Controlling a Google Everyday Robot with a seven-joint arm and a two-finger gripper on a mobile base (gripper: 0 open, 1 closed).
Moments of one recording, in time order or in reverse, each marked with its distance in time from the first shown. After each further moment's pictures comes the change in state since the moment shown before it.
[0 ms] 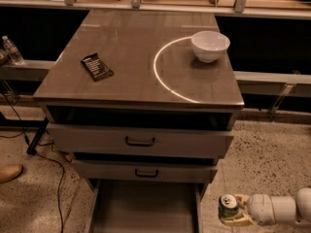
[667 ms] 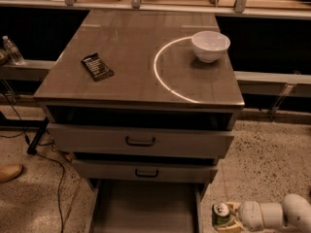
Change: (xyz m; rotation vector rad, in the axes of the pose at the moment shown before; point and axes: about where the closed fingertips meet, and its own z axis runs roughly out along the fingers) arm 0.051 0.004 0.033 -0.043 -0.001 0.007
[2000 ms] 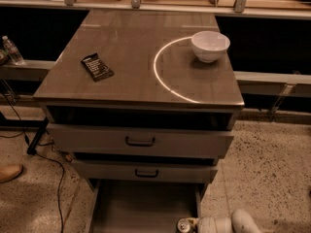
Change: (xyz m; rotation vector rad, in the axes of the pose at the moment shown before) arm 0.118 0.005 0.181 -0.113 -0.130 -0.059
